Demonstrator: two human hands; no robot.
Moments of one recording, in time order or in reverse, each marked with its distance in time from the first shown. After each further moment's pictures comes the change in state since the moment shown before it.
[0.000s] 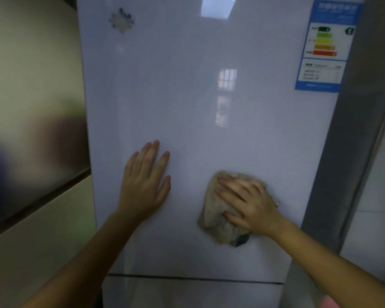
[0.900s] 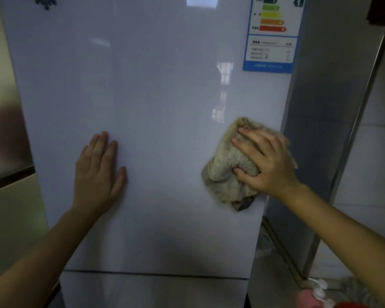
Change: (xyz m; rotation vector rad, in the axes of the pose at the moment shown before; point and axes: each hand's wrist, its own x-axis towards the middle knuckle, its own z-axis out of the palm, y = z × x) left_hand -0.002 0.030 0.024 0.101 -0.035 -0.138; right_hand -0.033 0.129 -0.059 -0.061 0.200 0.173
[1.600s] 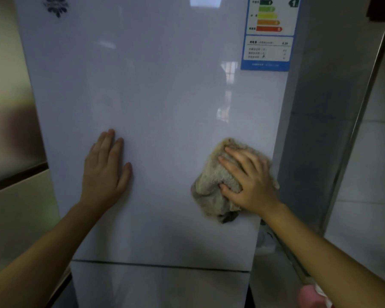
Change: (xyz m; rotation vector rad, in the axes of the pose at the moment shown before) left_hand 0.001 0.006 -0.013 -0.025 -0.093 -0.058; right_hand -0.035 -0.055 0.020 0.091 -0.023 0.083
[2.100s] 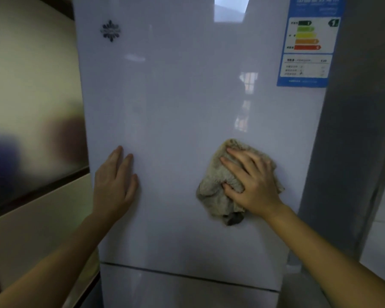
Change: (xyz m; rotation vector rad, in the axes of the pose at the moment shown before) left_hand -0.023 -0.064 -0.012 0.051 0.024 -0.047; right_hand 0.057 -0.046 0.023 0.027 0.073 -0.030
